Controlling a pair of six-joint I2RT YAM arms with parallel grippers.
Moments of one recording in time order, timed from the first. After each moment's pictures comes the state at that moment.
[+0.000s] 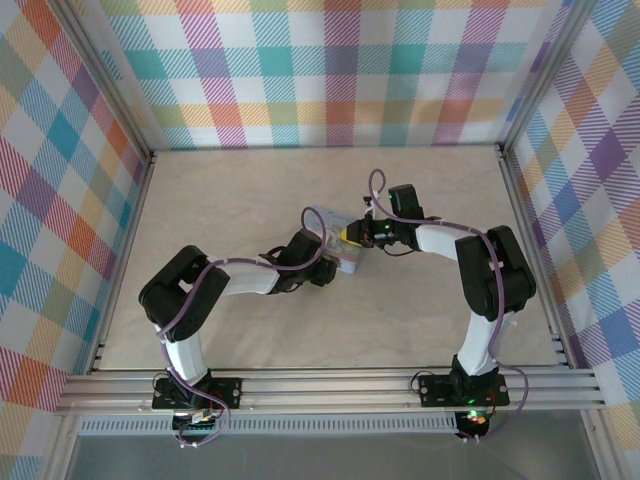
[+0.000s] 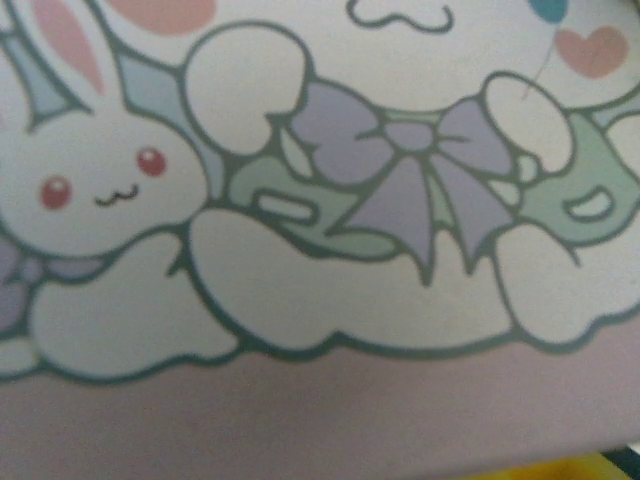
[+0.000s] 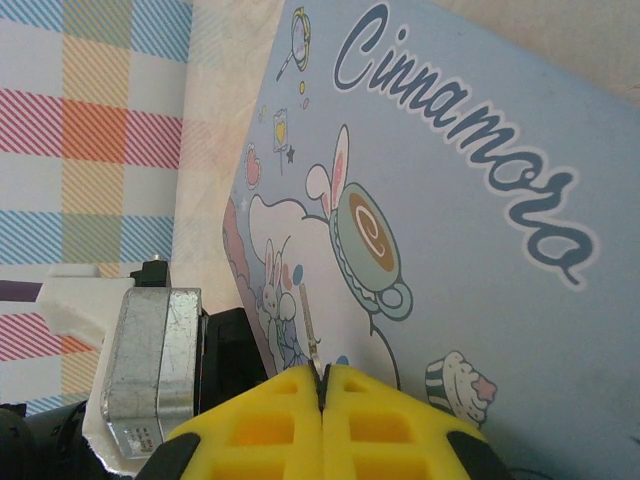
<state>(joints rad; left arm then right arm) -0.73 1.81 0.88 0.09 0.00 -0.33 0.35 1.84 1.03 0.02 -0.87 0.59</state>
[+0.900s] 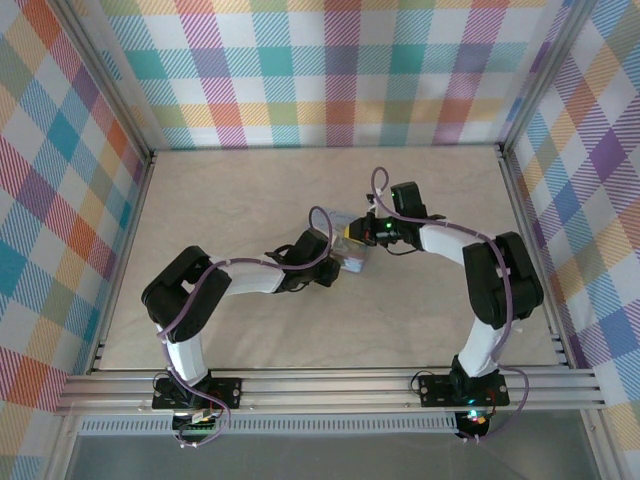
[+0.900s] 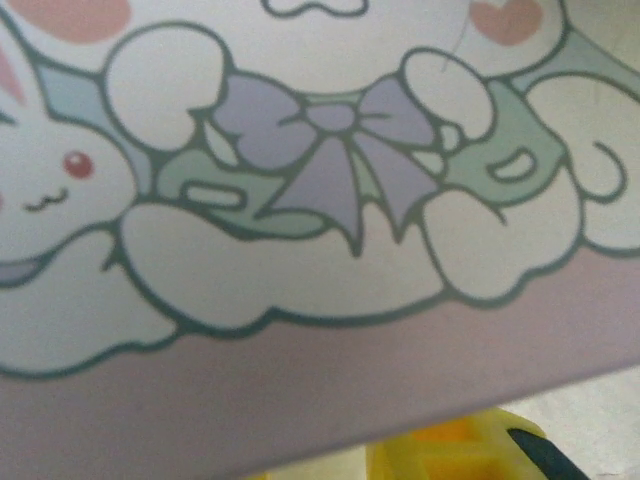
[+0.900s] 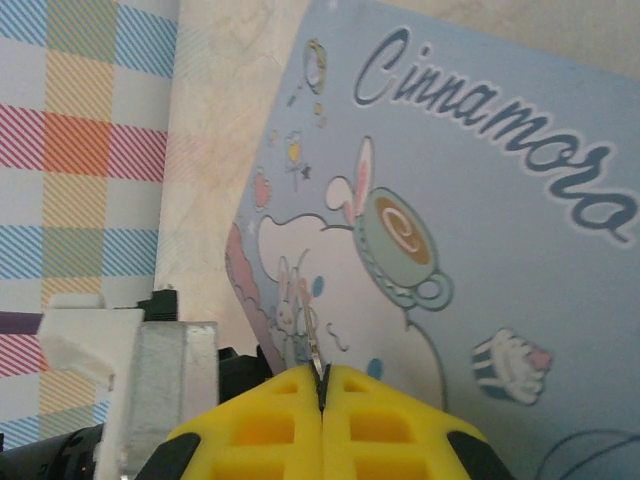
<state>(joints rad) -0.77 1.81 0.94 0.03 0.01 -0.35 0.35 1.76 1.03 -0.05 -0.80 0.58</state>
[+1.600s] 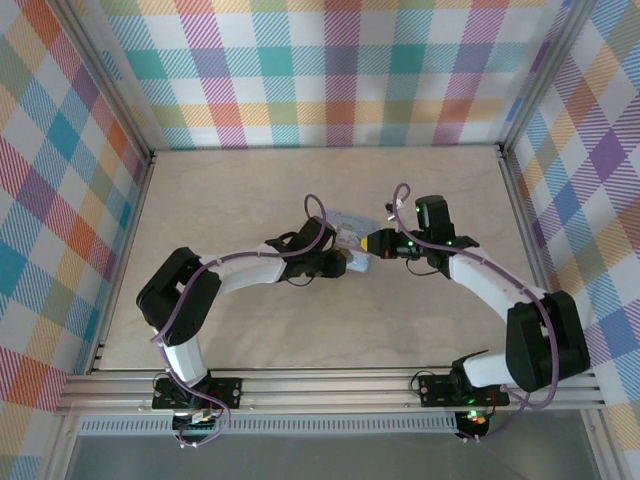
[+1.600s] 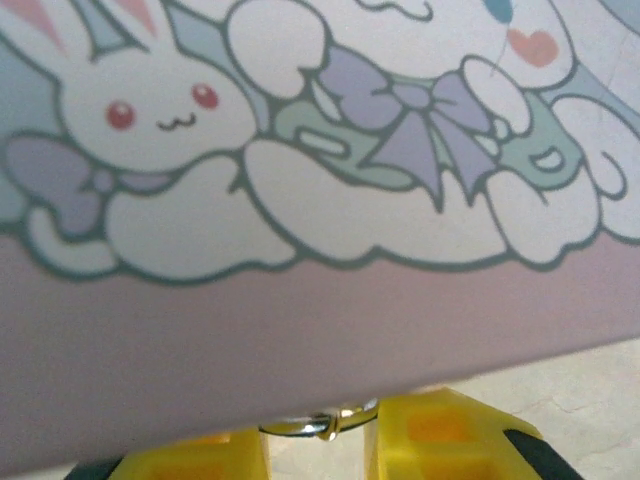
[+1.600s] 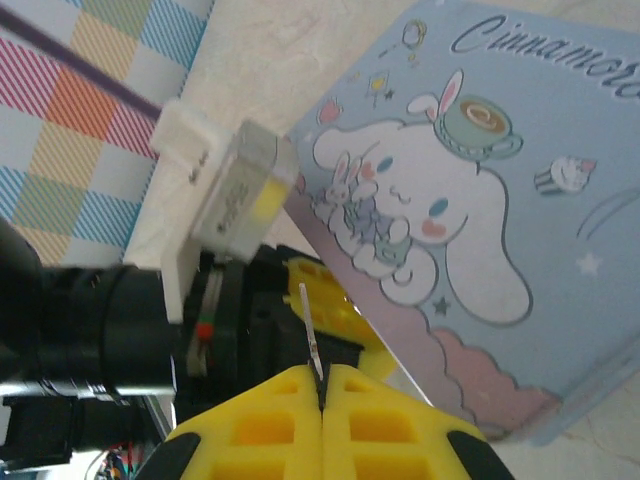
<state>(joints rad) -0.77 1.78 1.08 -0.20 0.13 -0.58 0.33 1.35 0.80 -0.16 -0.72 0.39</state>
